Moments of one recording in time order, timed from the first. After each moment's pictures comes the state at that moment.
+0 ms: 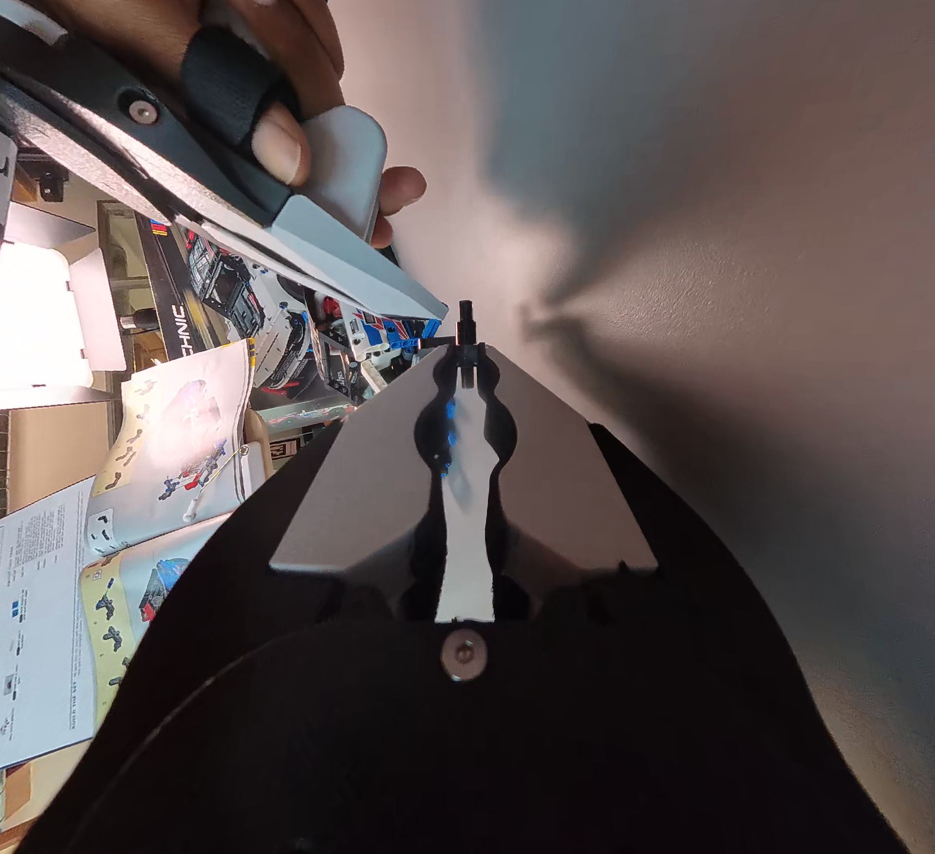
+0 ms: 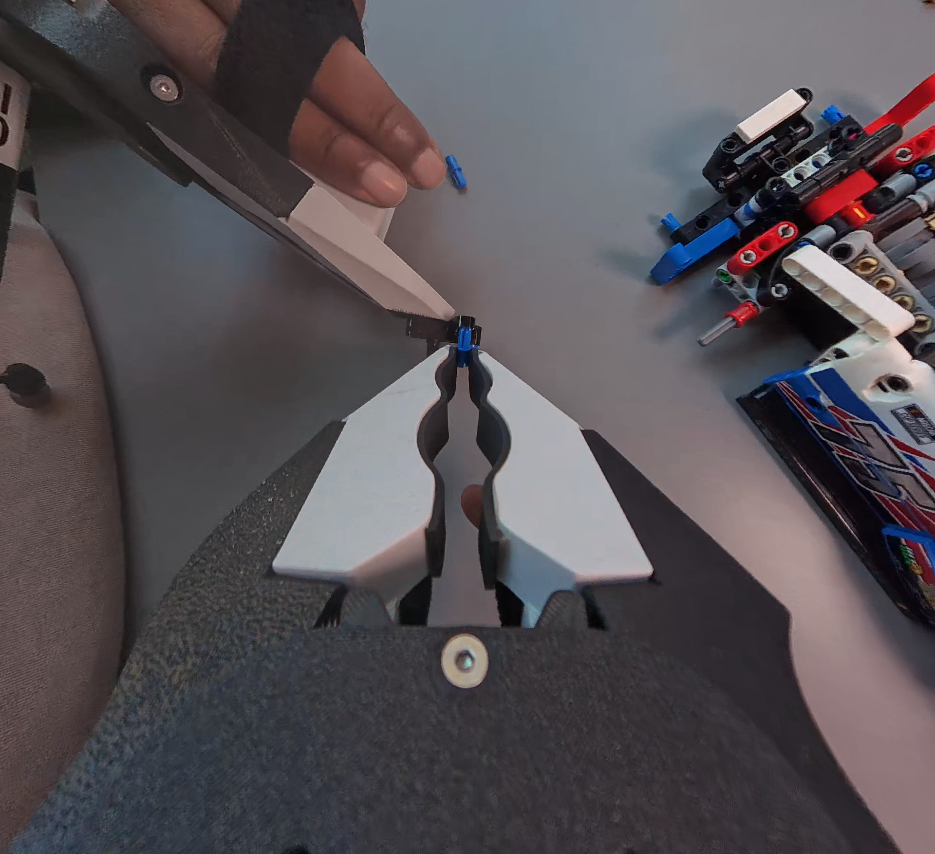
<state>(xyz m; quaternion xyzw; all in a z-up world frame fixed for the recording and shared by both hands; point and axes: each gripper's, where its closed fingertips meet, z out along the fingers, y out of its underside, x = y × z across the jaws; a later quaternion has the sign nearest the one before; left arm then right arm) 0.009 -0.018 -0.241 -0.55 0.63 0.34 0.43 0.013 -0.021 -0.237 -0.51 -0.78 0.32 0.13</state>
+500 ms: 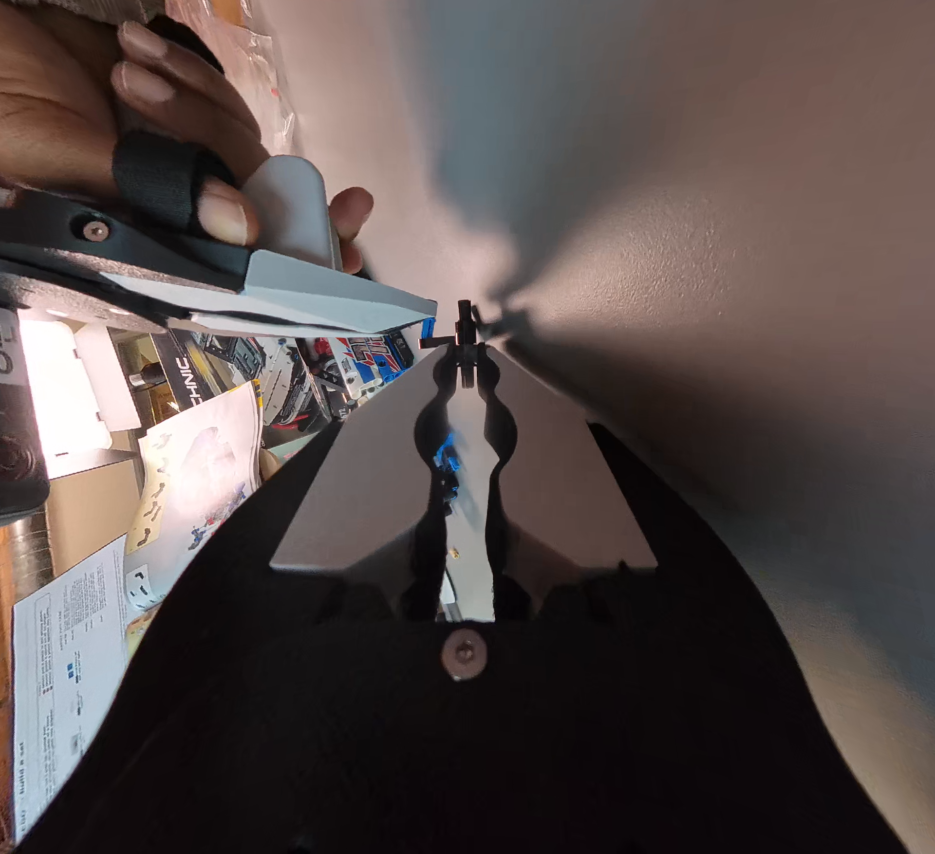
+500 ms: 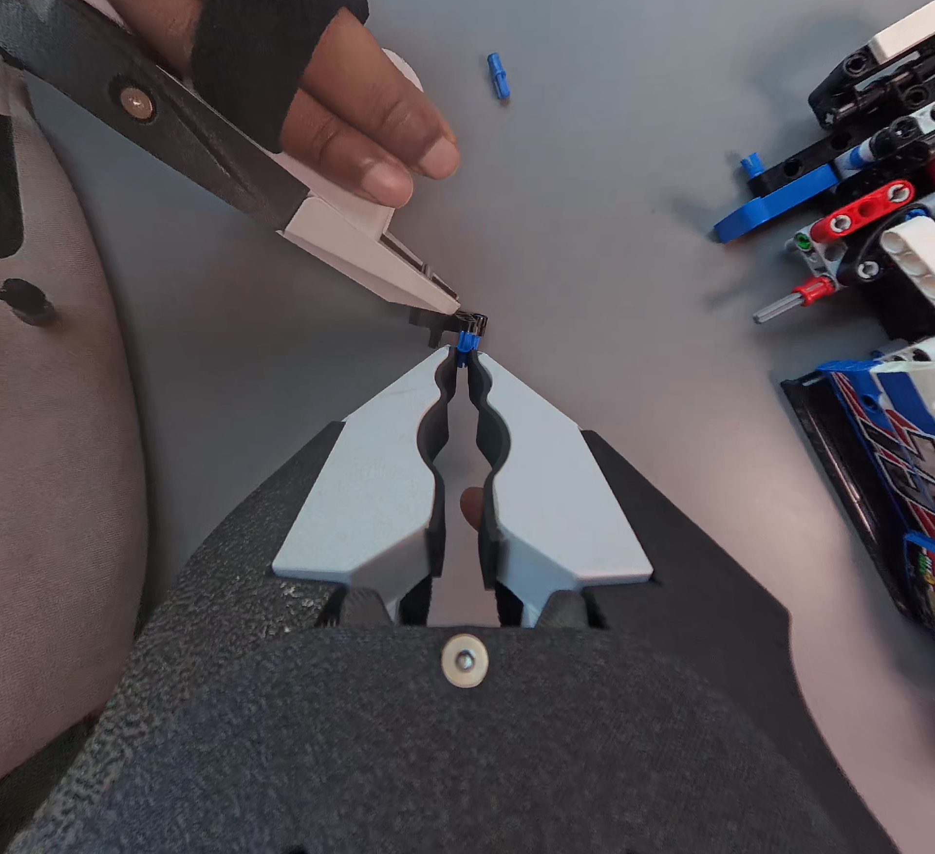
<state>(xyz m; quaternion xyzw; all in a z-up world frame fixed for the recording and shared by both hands) 0.022 -0.017 -0.254 -0.52 0.67 0.35 0.39 0.032 -0.023 -0.248 -0.49 -0.83 0.26 0.05</state>
